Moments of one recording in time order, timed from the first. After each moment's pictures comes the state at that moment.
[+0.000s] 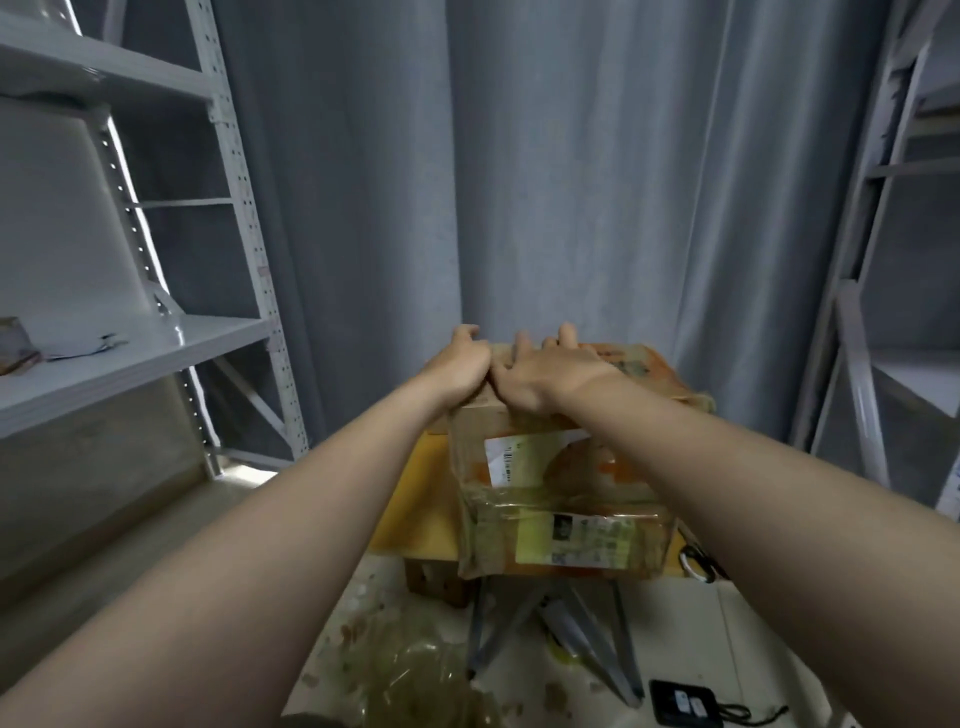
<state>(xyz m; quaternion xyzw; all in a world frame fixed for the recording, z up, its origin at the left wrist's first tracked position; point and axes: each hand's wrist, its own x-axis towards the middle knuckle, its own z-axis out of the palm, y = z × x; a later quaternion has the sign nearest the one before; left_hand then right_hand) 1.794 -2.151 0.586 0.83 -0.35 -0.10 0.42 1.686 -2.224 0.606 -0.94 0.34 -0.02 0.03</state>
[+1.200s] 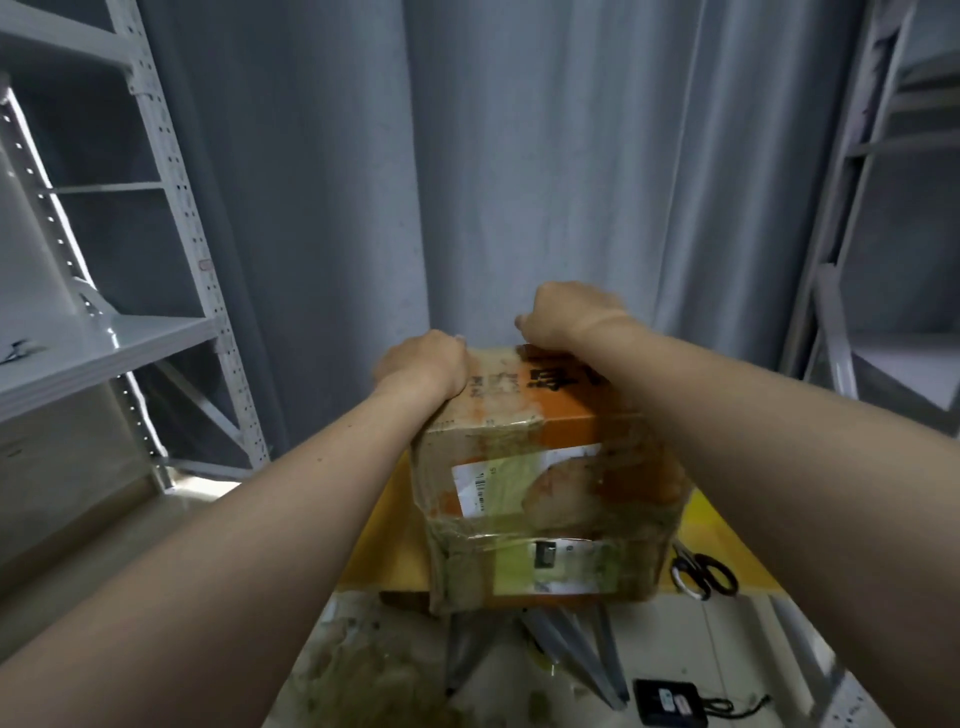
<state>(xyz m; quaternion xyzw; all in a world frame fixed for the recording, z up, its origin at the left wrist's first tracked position) 1.815 -2.189 0.585 0.93 -0.33 0.04 0.18 1.704 -2.308 0.632 -0.90 0.41 -0.13 0.03</state>
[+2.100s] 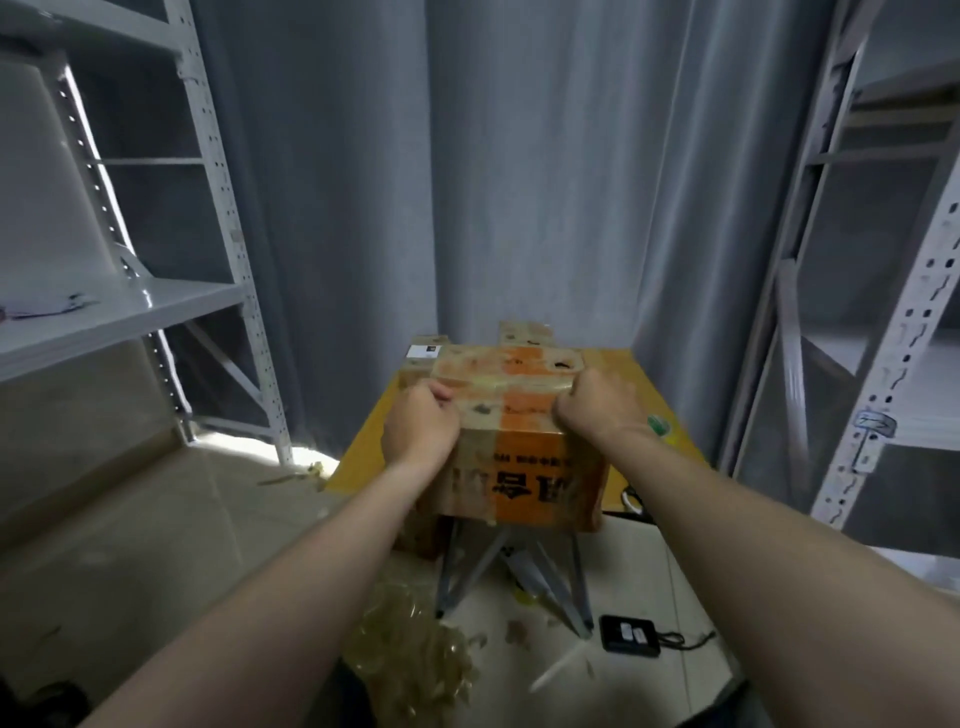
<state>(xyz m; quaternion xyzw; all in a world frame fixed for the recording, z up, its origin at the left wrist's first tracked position) 1.726 -2.103 0.487 0.86 -0.26 0.02 0.43 1.589 -2.261 0.517 -0.87 0.43 -0.17 0.14</state>
